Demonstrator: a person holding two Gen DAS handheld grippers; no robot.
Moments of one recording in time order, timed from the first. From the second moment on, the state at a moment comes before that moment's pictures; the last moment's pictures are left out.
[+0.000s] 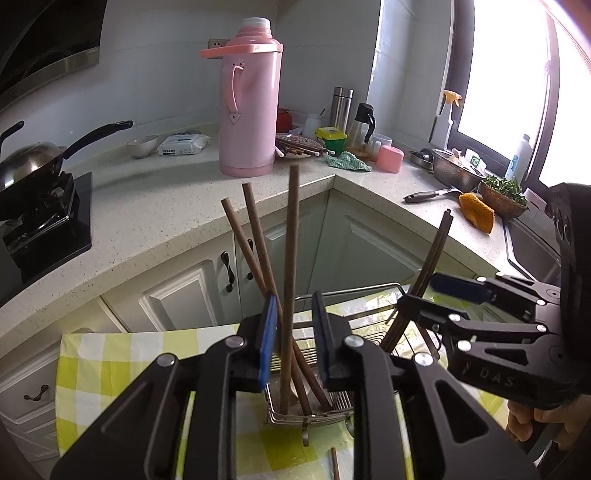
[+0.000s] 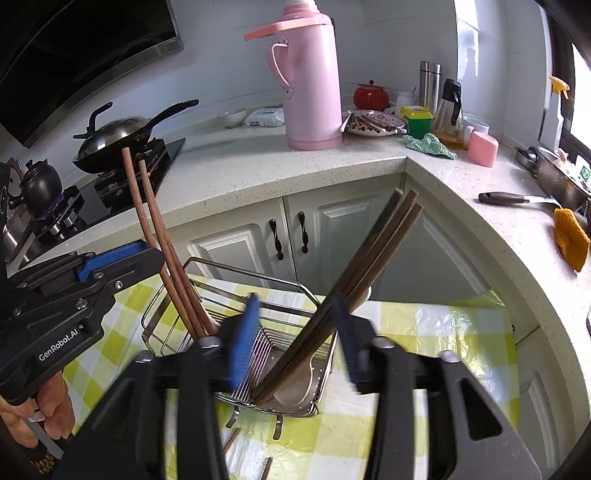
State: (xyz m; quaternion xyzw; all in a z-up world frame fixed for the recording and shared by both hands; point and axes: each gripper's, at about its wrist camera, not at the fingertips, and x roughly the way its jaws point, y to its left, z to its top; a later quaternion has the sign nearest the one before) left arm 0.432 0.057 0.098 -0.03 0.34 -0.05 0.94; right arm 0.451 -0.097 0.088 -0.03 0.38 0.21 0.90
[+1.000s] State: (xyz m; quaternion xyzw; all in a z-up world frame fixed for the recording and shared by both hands) left arm 0.268 0.036 -0.036 -0.05 0.41 -0.09 0.90; right arm 0.291 -0.184 -0.047 -0.01 0.43 0.16 0.89
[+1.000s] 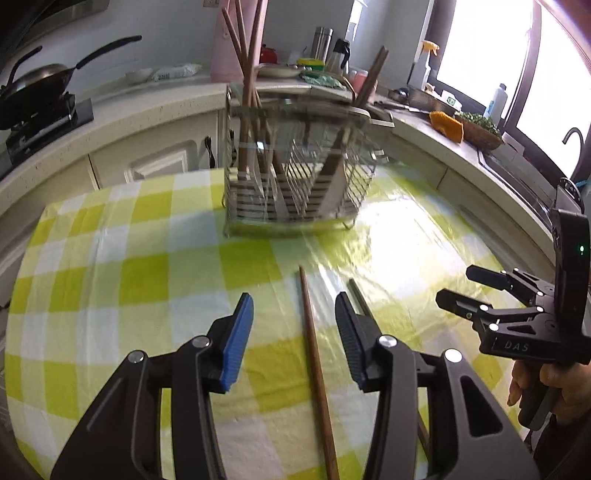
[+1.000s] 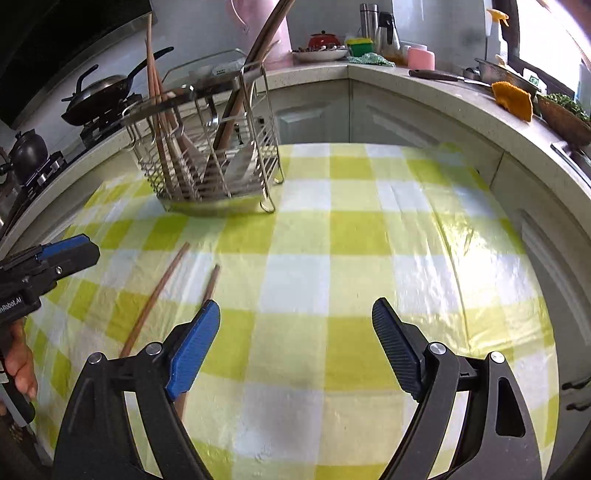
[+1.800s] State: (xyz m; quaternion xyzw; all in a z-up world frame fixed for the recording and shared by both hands) left arm 0.268 0.006 -0.088 0.04 0.48 -0.08 0.87; right arm 0.252 -0.162 -0.073 -0.03 0.46 0.20 0.86
